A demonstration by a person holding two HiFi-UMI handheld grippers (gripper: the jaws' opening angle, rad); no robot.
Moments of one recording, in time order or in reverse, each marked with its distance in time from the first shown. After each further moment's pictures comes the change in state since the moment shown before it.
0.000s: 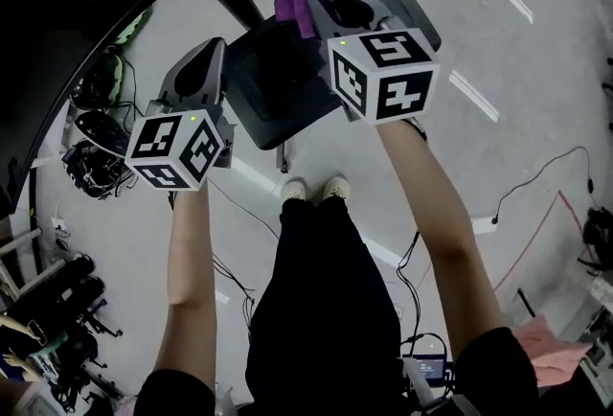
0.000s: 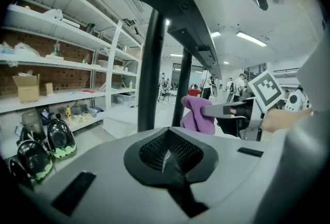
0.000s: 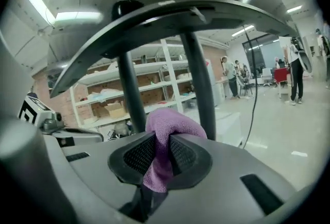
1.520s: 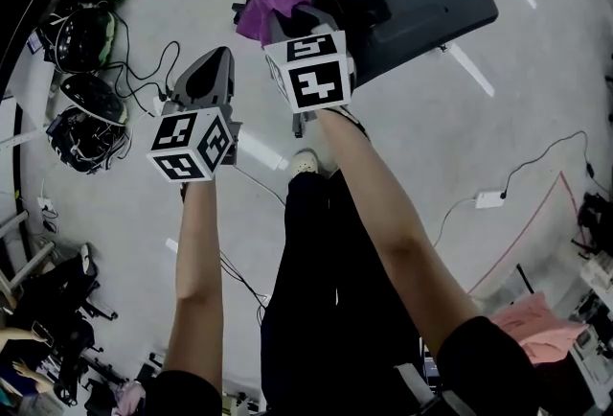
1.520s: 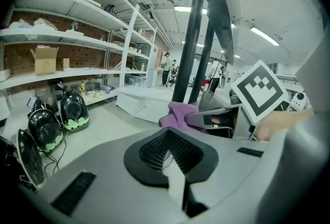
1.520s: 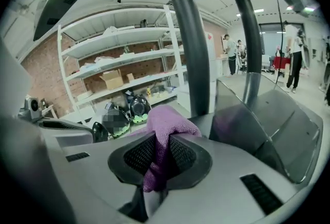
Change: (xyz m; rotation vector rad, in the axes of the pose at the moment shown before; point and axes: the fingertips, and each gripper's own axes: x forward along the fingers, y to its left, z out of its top) left arm -0.067 0.117 -0.175 -0.105 0.153 0.048; right arm 0.118 0.150 -0.197 0.008 0.283 -0.066
